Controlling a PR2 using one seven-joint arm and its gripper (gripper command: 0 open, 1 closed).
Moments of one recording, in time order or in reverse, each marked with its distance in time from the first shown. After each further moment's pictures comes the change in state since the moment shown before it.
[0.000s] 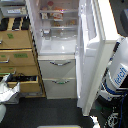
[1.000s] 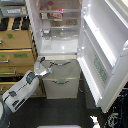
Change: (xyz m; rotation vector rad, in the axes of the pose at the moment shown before) arm 0.244 -0.070 -0.167 0.080 0.252 -0.054
